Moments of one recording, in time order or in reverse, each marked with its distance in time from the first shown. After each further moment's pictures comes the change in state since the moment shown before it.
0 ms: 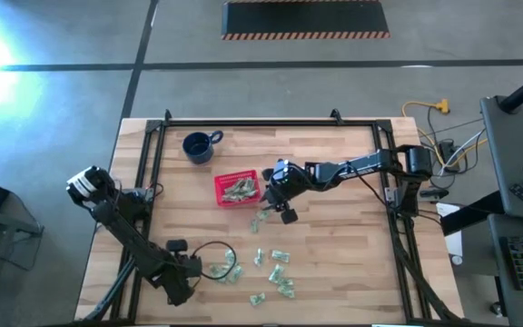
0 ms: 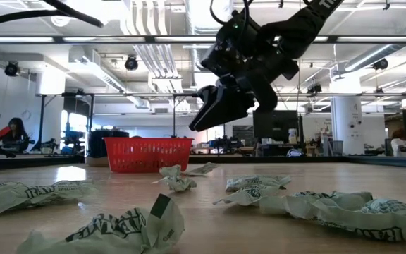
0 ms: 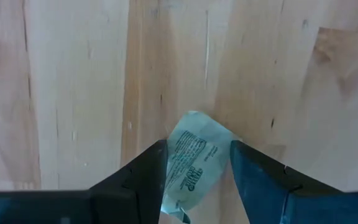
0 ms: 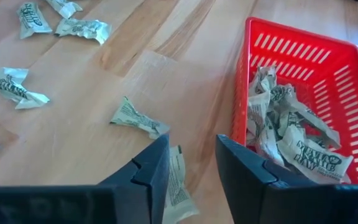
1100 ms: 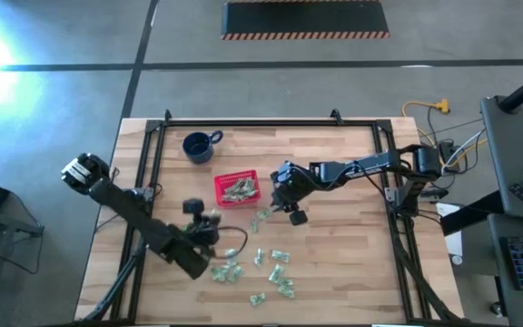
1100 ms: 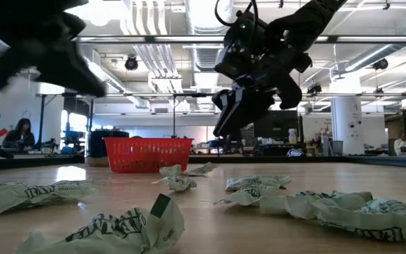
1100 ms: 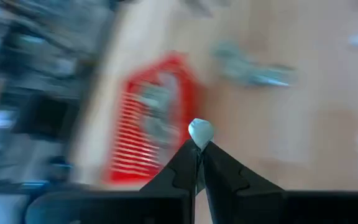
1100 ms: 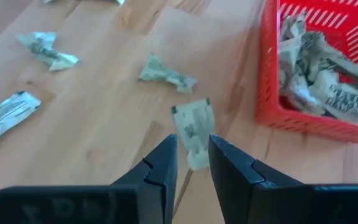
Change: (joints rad) left arm 0.217 -0.151 -0.017 -0.015 -0.936 0.490; right arm 0.007 -0.068 -0.035 -0.174 0.003 0.033
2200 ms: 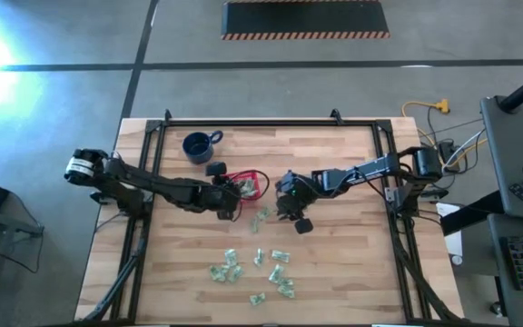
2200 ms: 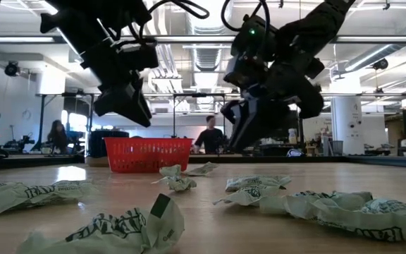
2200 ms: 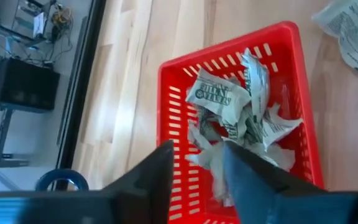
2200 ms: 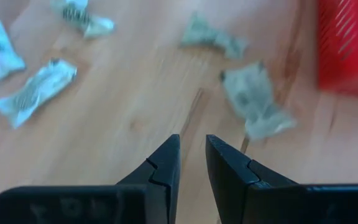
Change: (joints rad) left arm 0.545 -0.023 -0.040 0.321 0.305 0.571; right arm 0.052 -0.002 -0.080 0.029 0.002 0.056
